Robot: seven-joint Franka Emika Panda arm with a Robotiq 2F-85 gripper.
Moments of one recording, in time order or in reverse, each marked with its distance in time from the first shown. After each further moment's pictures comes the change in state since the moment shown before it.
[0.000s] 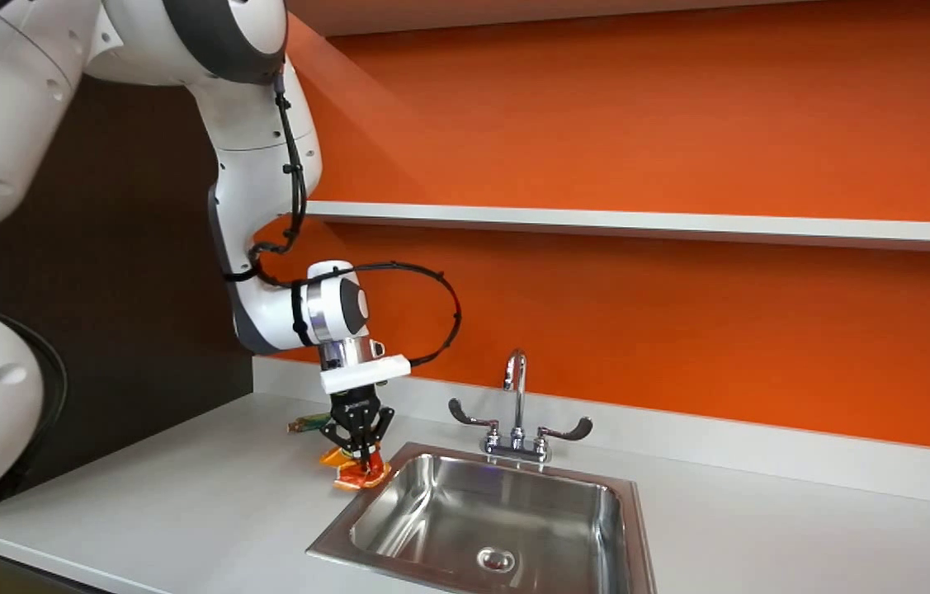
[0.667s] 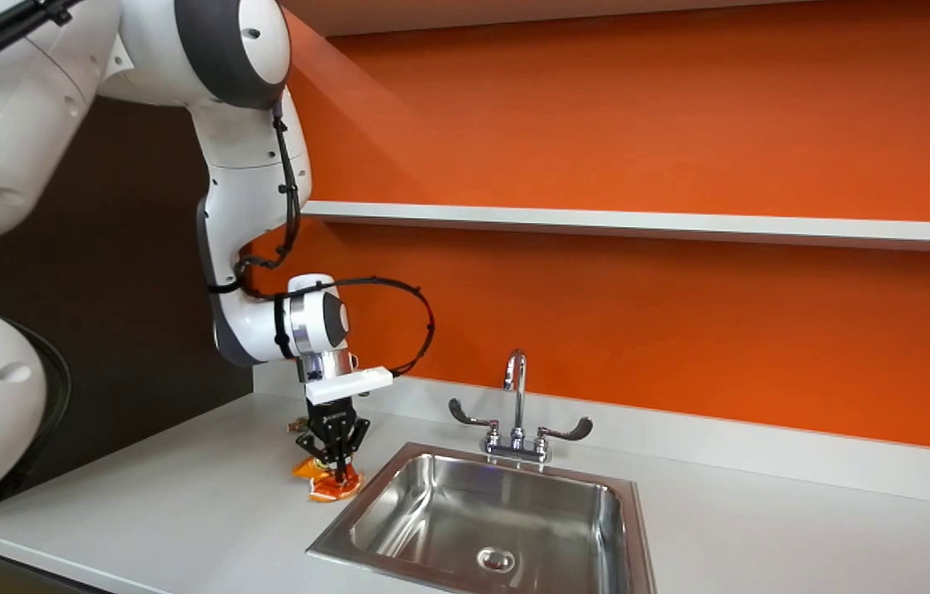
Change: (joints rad) arm 0.016 0.058 0.052 0.017 0.000 0.011 -0.107
